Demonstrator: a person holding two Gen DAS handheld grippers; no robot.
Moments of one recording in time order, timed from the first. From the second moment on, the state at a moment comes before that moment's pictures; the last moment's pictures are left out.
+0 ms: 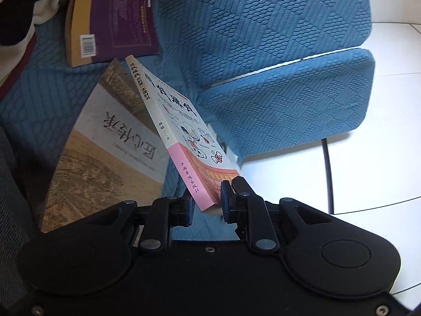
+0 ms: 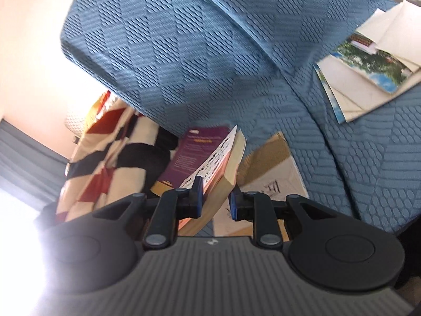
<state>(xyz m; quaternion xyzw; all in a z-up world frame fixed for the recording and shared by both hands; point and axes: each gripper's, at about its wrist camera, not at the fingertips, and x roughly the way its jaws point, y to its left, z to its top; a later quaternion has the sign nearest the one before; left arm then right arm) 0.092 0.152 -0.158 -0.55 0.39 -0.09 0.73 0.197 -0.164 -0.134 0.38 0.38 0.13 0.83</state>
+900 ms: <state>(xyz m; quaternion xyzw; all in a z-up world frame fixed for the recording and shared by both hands) 0.088 0.143 -0.175 -0.48 0.46 -0.03 0.74 0.183 -0.154 -0.172 0.36 0.44 0.14 0.81</state>
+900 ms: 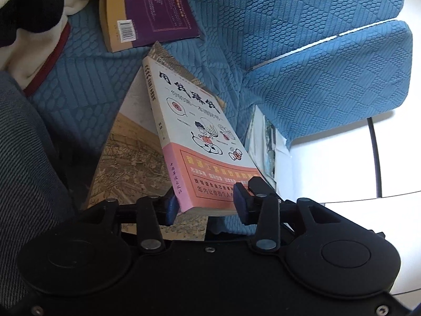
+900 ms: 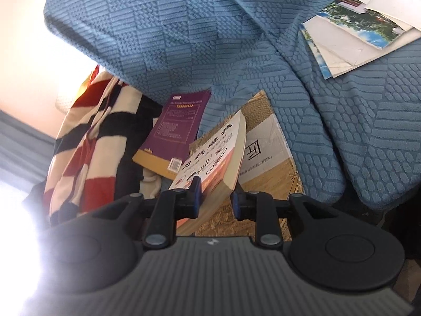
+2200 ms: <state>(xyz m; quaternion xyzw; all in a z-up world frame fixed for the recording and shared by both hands) 0.145 0.118 -0.208 -0.31 0.52 0.05 0.80 0.182 -0.124 -0.213 0.11 0.48 0.17 0.85</state>
